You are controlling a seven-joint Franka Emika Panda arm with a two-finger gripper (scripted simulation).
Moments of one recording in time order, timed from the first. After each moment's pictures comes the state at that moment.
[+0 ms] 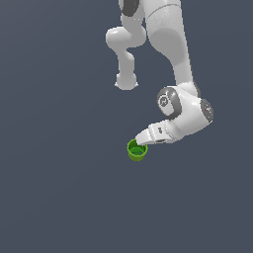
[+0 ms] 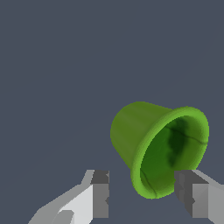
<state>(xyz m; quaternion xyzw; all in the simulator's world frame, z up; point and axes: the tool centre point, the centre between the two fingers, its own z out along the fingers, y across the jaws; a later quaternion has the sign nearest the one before) -0.006 0.104 0.095 0.96 0.15 -0.11 0.22</state>
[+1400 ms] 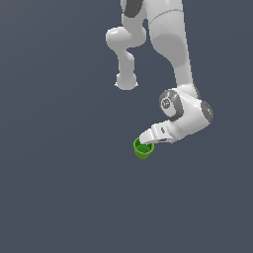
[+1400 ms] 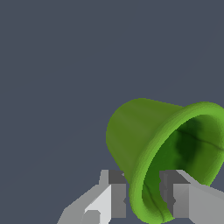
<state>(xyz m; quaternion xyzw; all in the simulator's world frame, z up) -0.022 0.119 0.076 0.96 0.15 -0.11 0.23</state>
